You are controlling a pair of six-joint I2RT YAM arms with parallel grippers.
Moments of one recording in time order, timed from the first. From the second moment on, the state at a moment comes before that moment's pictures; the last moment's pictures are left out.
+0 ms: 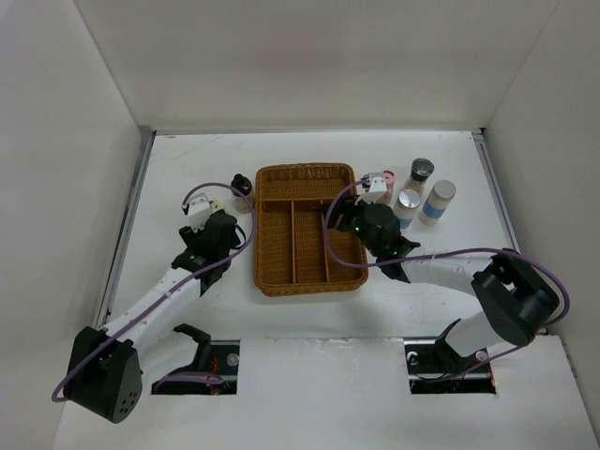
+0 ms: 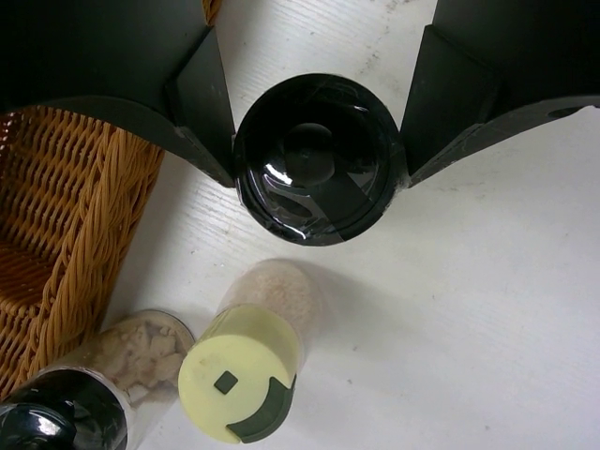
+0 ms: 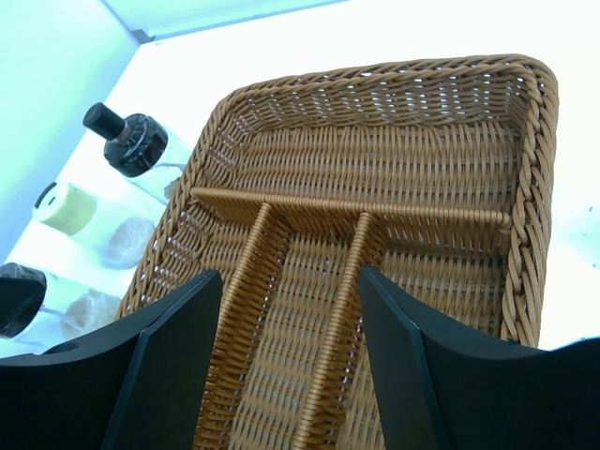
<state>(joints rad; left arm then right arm) -0.42 1.02 0.55 -0.24 -0.66 -0.64 0.71 1.48 0.68 0.67 0.25 0.47</state>
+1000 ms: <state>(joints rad) -0.66 1.25 1.06 -0.24 -0.62 -0.54 0.69 1.45 0.66 0.67 0.26 0.47</state>
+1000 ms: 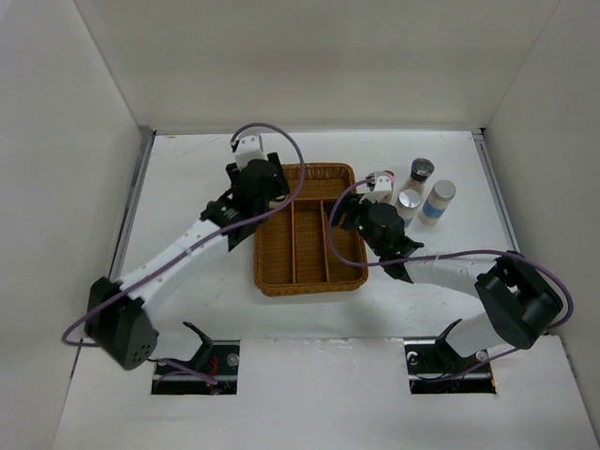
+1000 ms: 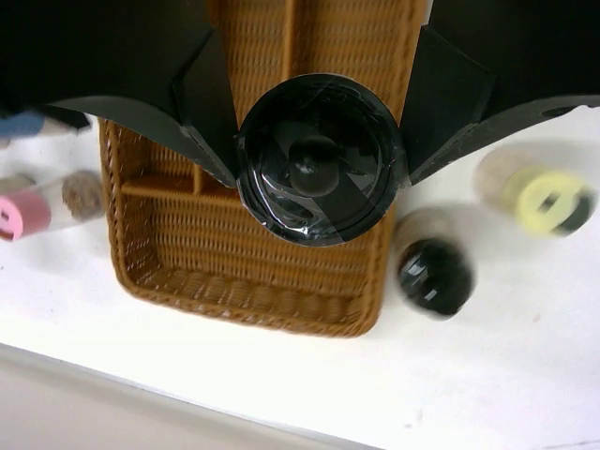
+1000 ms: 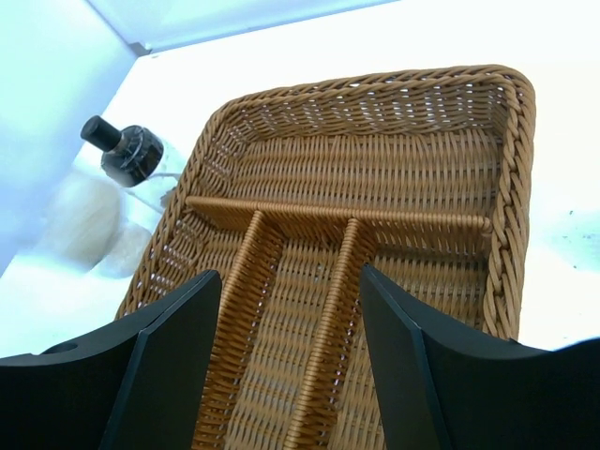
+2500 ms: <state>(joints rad) -0.48 1.37 1.06 0.08 -0.50 -0.48 0.65 1.45 0.64 0.67 0.25 0.50</state>
